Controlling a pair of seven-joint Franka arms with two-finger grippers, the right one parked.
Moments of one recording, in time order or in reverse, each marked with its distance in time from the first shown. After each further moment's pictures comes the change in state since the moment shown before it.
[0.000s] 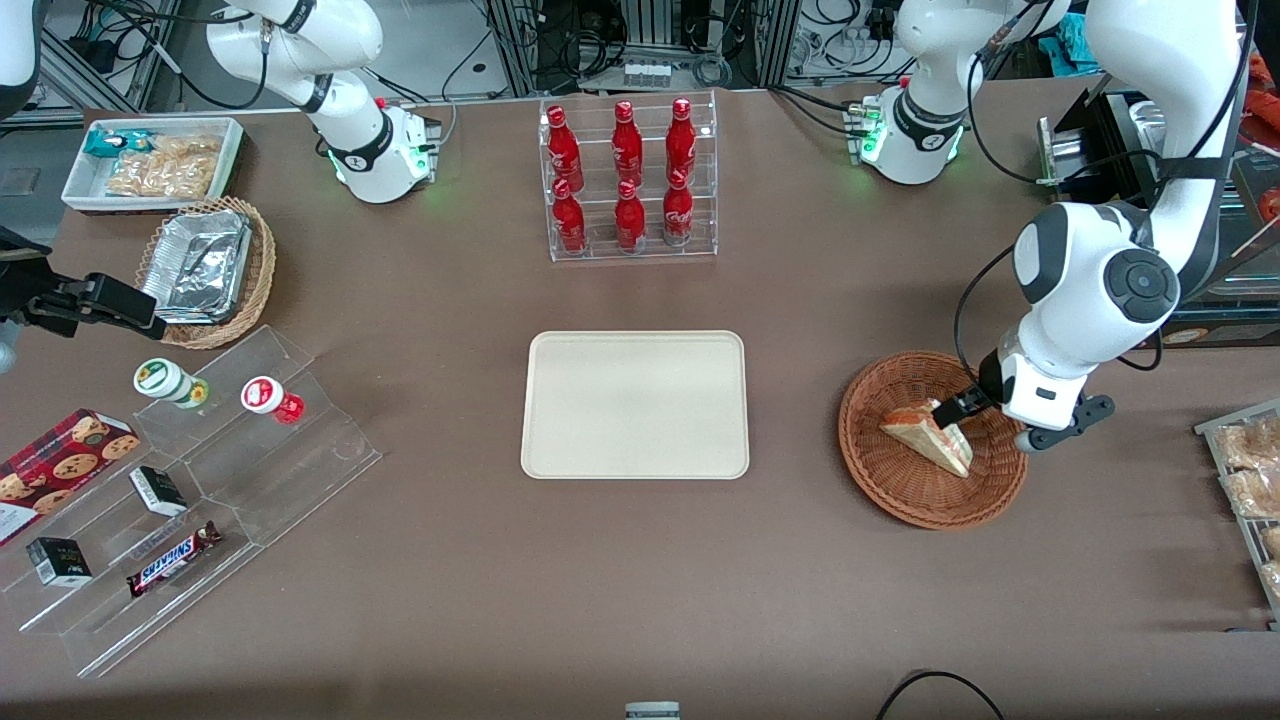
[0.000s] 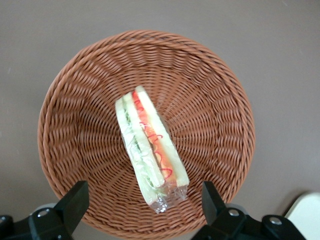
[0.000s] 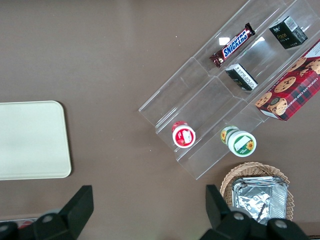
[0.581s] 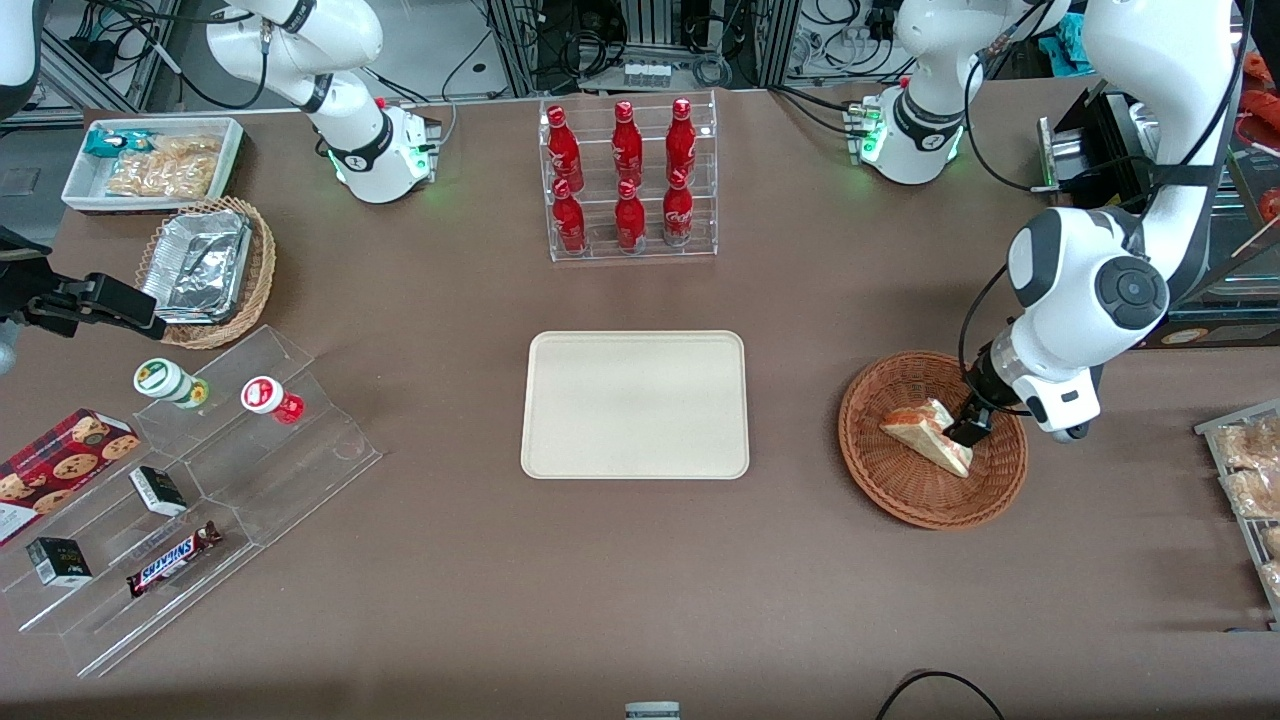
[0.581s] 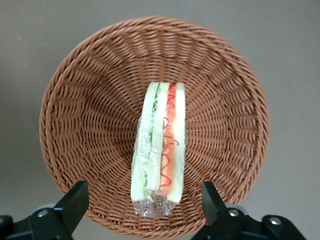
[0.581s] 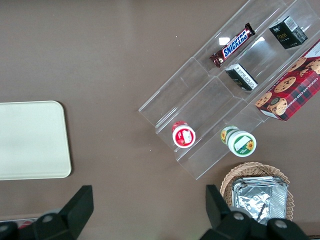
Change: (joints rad) arm -0.001 0.029 -0.004 -0.004 -0.001 0.000 -0.546
